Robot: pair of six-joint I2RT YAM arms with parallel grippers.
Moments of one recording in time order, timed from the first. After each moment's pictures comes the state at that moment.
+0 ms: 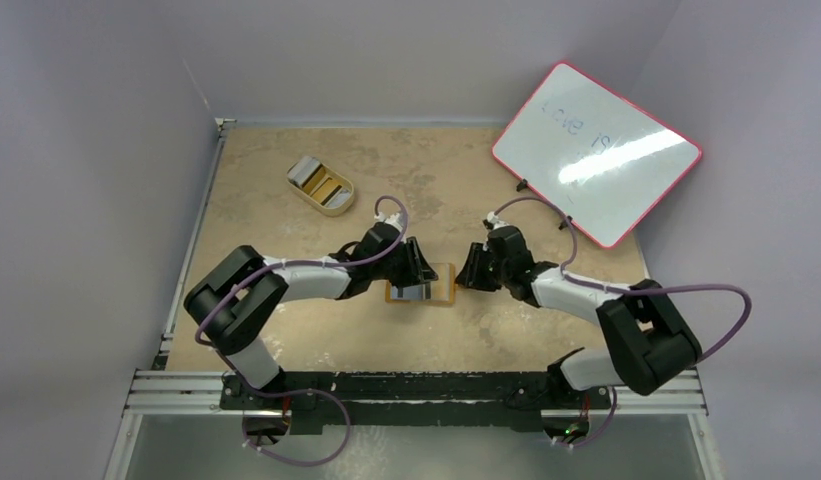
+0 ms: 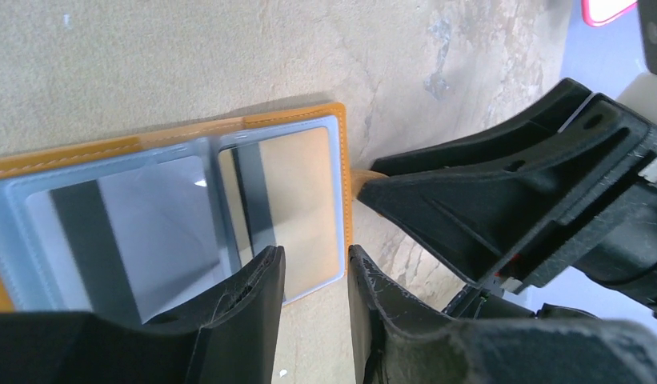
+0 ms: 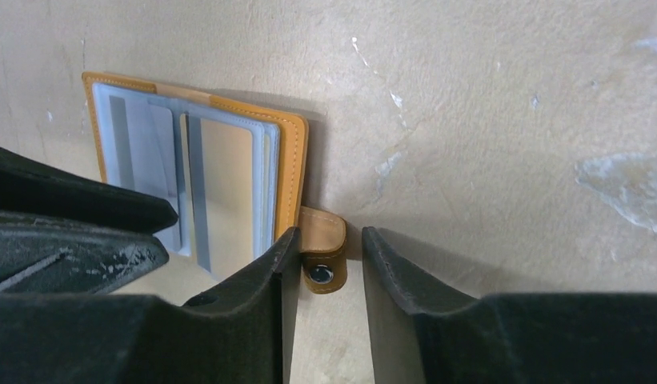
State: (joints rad) left arm -0.77 1.67 0.75 0.27 0.19 -0.96; right arm 0.50 1.41 0.53 0.05 -0.12 0.63
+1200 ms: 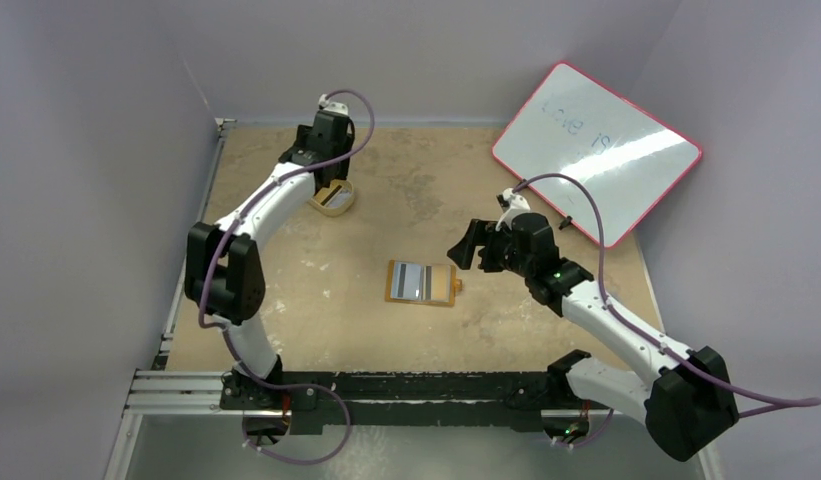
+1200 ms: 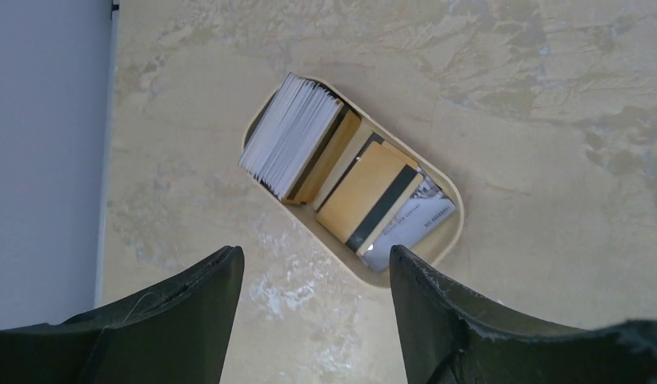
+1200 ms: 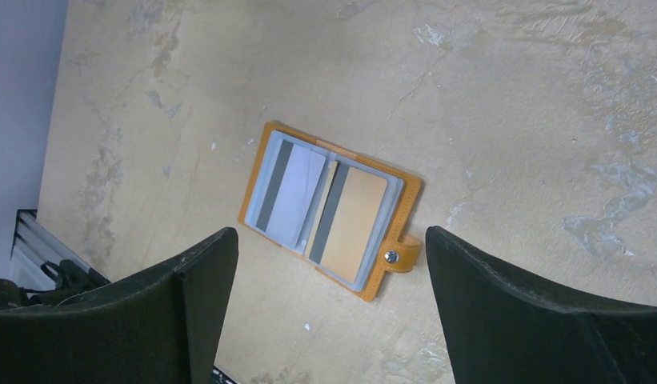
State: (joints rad) left arm -0.35 1.76 1.49 -0.45 -0.51 -0.05; right arm 0.50 1.05 0.63 -0.12 -0.13 0.55
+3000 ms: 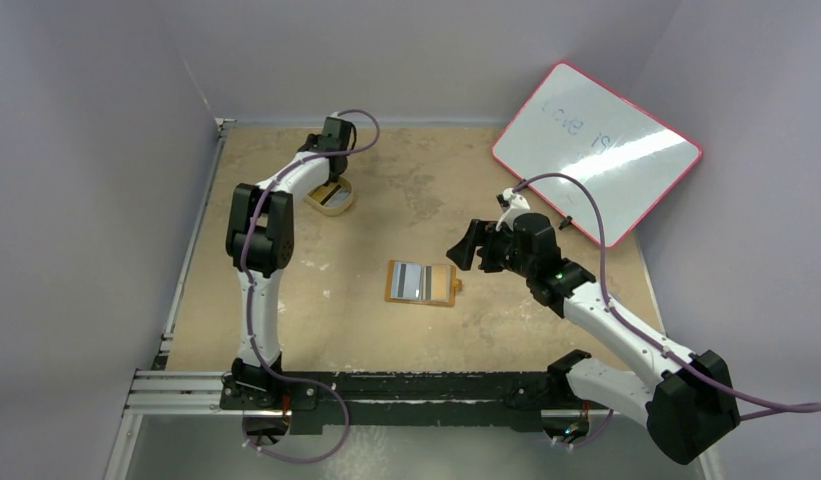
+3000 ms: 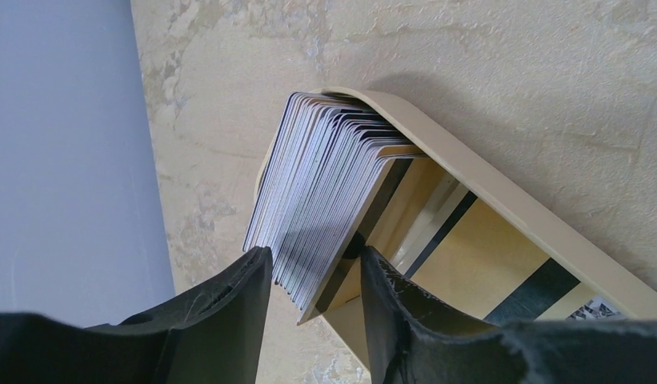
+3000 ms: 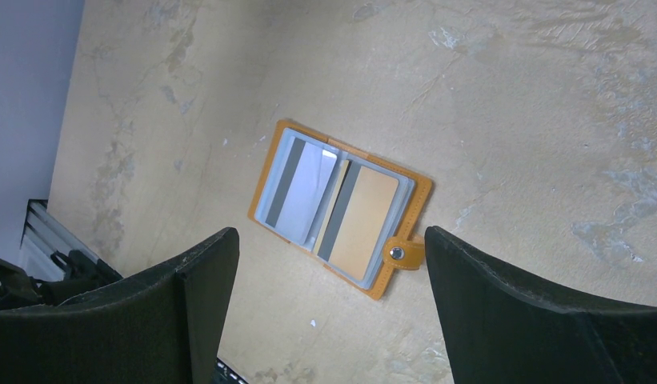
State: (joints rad) left arm -0.25 2.23 1.75 -0.44 -0.66 0.25; right arm 0.50 1.03 0.63 -0.12 -0.15 0.54
